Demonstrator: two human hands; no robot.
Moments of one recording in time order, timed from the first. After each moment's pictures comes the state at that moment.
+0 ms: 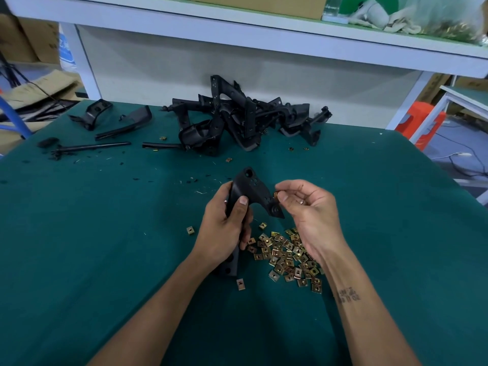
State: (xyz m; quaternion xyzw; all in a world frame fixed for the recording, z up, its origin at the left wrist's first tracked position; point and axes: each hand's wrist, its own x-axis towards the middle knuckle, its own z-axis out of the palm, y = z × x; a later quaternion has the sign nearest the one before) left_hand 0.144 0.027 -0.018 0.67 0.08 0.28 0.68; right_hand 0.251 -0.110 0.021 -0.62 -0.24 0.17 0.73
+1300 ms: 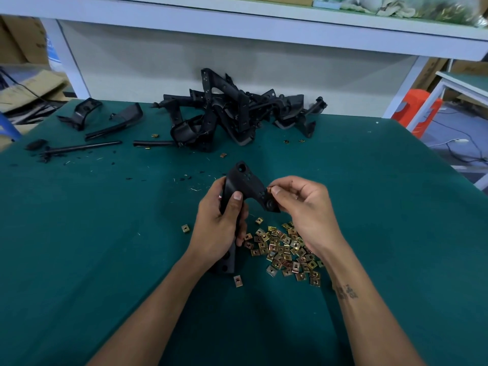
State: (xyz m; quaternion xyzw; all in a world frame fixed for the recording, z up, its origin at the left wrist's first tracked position) left_hand 0.146 0.030 -0.023 0.68 0.07 0.30 0.66; right_hand 0.246 -0.114 0.025 -0.70 -0.28 0.14 0.65
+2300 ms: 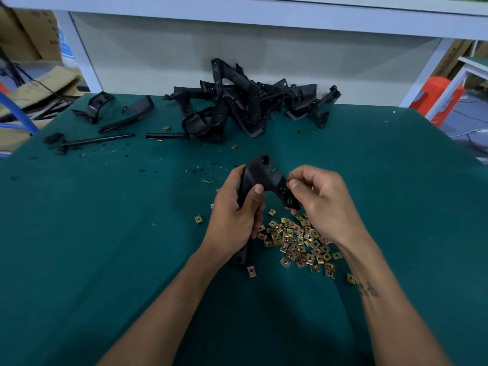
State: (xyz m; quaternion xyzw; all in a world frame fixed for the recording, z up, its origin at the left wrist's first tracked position) left_hand 0.145 0.025 -0.020 0.70 0.05 0.30 0.65; right_hand 0.237 -0.120 0.042 -0.77 -0.34 0.10 0.54
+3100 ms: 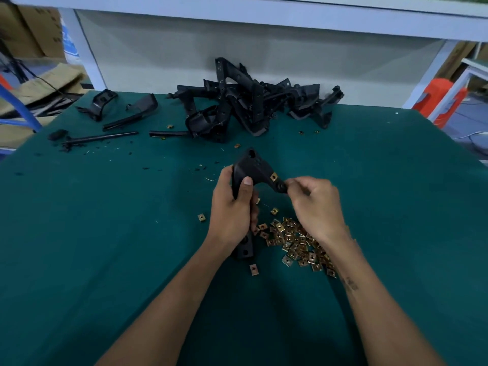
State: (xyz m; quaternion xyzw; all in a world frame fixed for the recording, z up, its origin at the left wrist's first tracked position) left_hand 0.148 0.027 -0.020 0.66 0.14 0.32 0.67; right_hand 0.244 -0.104 0.010 -0.83 -0.26 0.04 0.49
